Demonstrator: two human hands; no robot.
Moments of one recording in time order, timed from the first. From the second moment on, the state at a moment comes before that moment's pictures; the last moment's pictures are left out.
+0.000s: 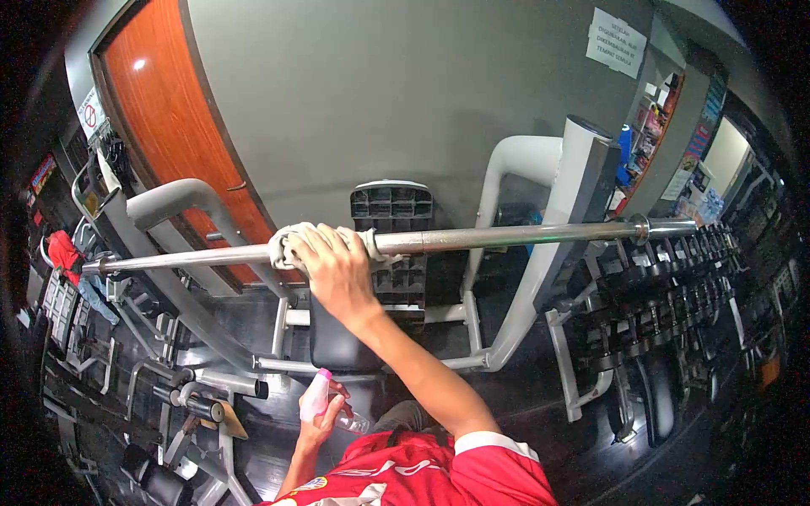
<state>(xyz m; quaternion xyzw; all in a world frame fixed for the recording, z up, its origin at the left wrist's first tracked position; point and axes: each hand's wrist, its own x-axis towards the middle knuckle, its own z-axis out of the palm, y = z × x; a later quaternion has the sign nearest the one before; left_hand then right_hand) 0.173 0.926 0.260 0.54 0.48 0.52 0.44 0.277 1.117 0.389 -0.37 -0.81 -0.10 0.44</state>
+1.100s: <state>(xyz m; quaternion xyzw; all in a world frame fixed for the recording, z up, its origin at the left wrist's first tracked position) 0.170 0.932 0.266 0.57 0.49 0.49 0.45 0.411 1.090 0.343 -0.22 -0.12 0.71 0.65</state>
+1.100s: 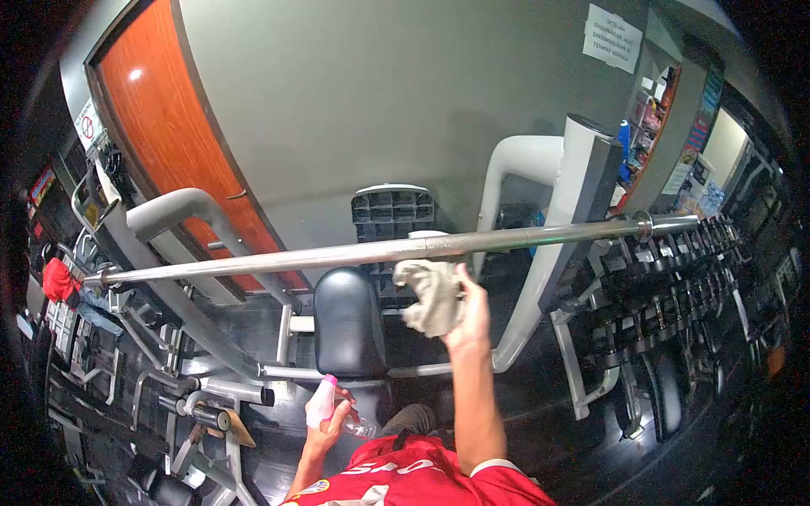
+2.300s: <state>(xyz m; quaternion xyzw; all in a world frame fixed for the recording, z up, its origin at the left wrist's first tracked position) 0.222 0.955 0.273 0.60 0.45 0.48 0.47 0.465 1.070 0.350 -0.47 -0.47 -0.07 0.74</state>
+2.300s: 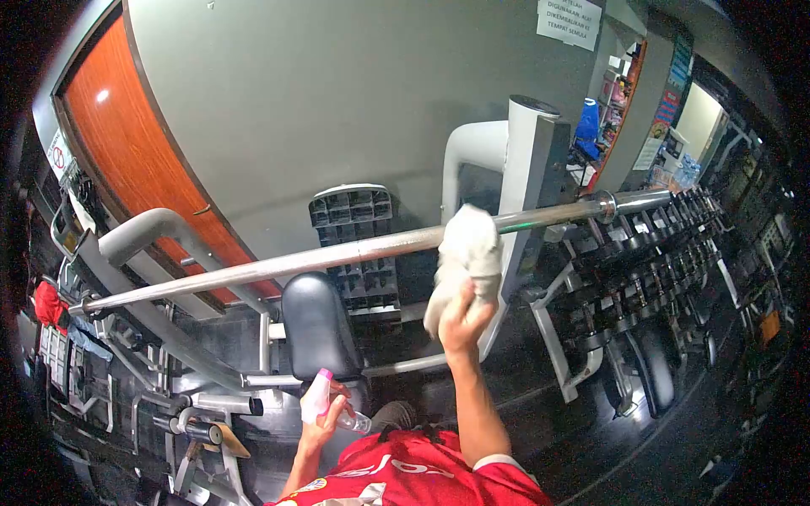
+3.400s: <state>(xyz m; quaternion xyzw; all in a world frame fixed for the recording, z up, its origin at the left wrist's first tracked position) 0.367 1.044 0.346 0.71 0.30 0.48 0.42 0.552 0.920 0.300 -0.46 -0.07 0.30 0.83</state>
